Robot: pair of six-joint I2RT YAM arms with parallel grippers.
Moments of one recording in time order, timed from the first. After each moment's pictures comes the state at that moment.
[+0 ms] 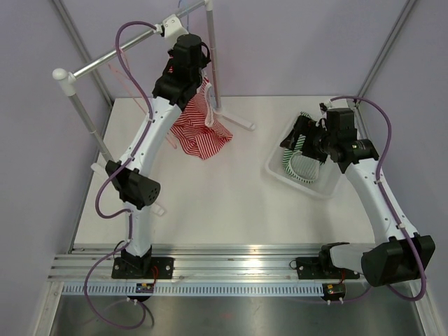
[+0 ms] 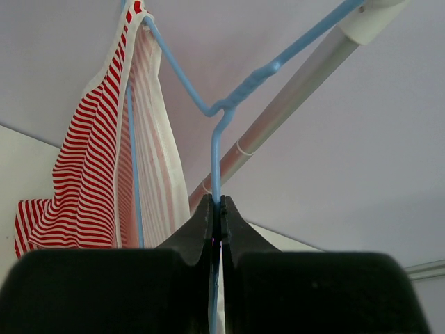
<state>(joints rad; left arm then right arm) -0.47 2.05 2.41 -0.48 -0.58 -0.57 0.16 1.24 1.23 -0.69 -0.25 0.50</state>
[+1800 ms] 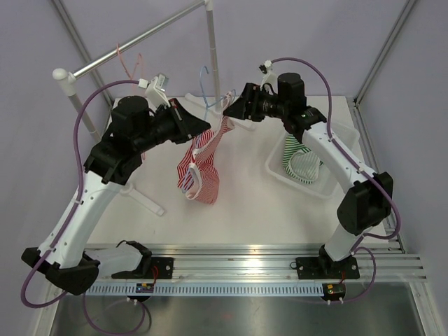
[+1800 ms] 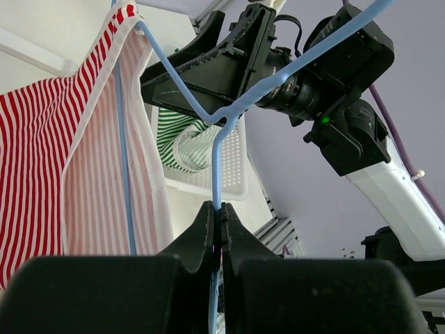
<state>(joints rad) -0.52 1.16 1.53 -0.58 0.28 -0.74 0.43 1.69 1.61 -0.21 -0.59 0.60</state>
